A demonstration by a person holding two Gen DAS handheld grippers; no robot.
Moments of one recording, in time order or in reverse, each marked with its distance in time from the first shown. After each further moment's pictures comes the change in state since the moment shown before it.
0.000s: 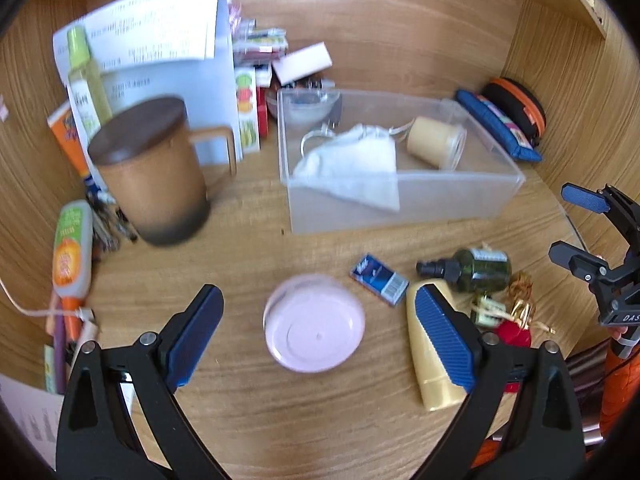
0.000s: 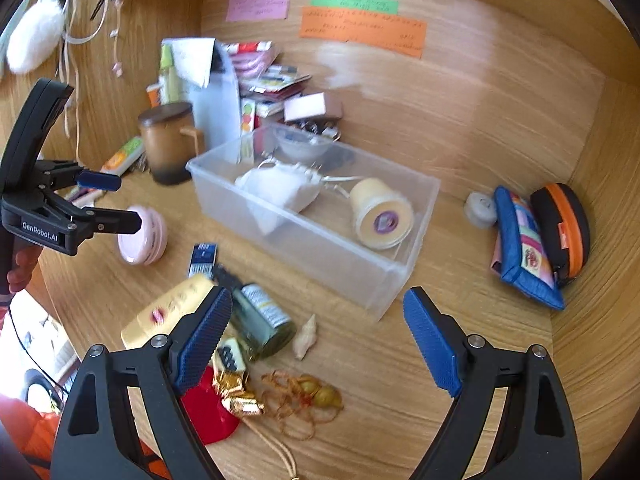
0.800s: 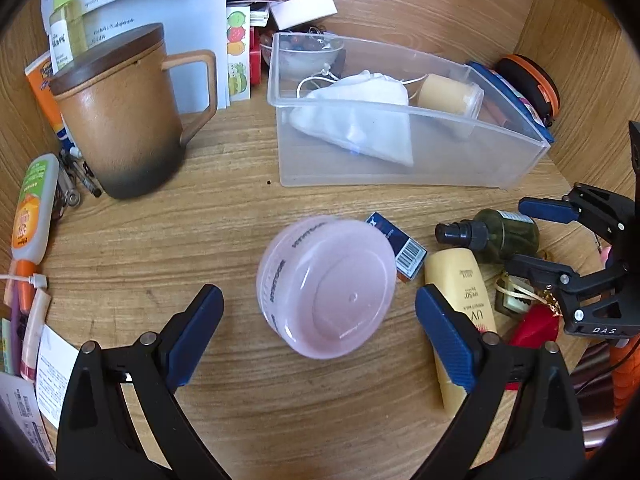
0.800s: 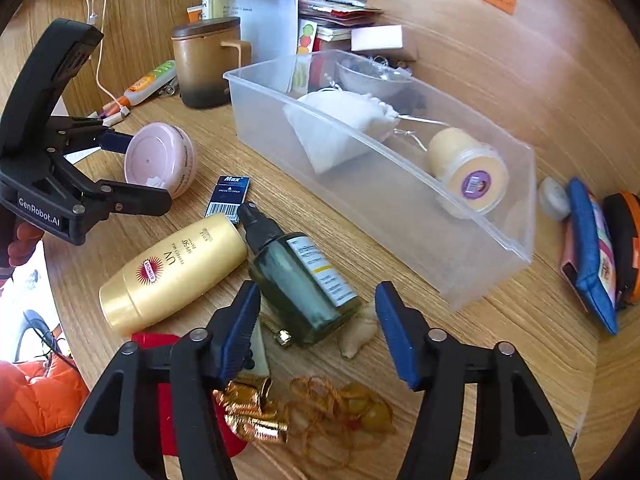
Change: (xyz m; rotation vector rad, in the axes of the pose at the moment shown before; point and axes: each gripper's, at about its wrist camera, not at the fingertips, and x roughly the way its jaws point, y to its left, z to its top) left arm 0.044 0.000 -0.018 -0.029 0.057 -0.020; right arm 0.069 0.025 -0.014 -0.139 0.169 0.139
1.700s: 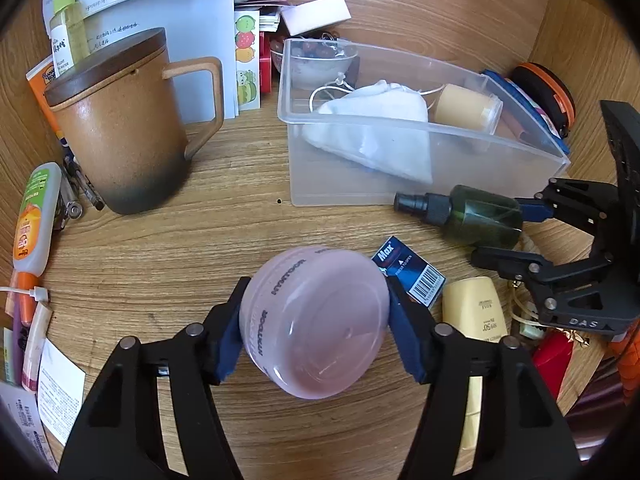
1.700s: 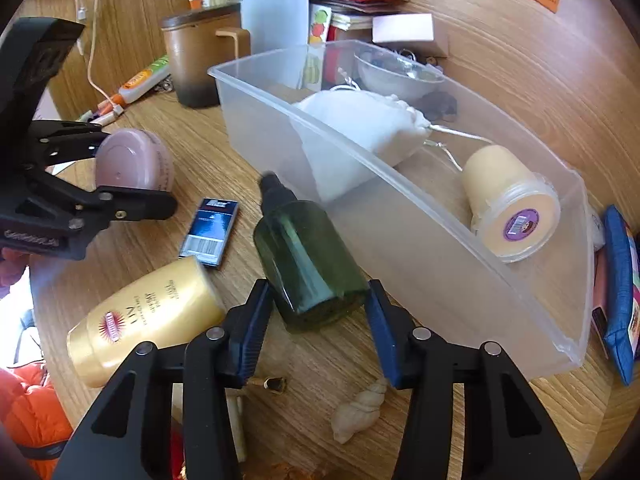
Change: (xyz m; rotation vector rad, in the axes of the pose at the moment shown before) left arm 0.009 0.006 0.015 -0.019 -0.020 0.033; right arm 0.038 0.003 0.025 -0.040 0.011 0.051
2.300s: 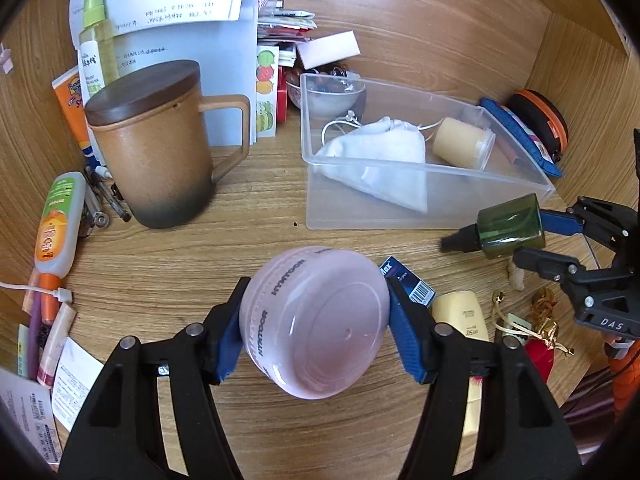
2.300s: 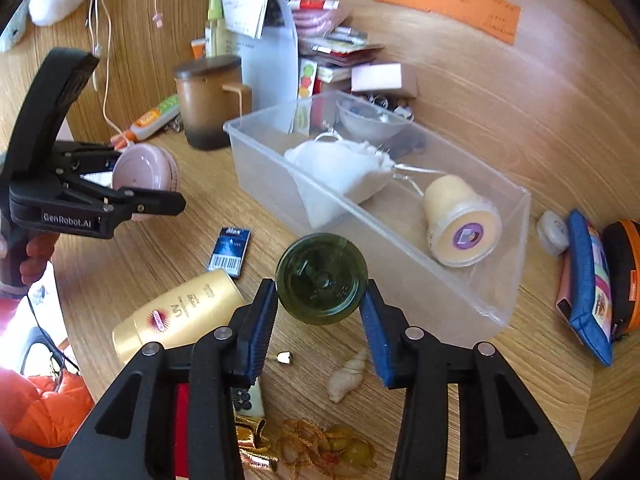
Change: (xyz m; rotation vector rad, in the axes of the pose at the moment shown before) left arm -0.030 0.008 0.003 -0.029 -0.076 0.004; right arm -0.053 0.006 -0.006 0.049 -0.117 -0.044
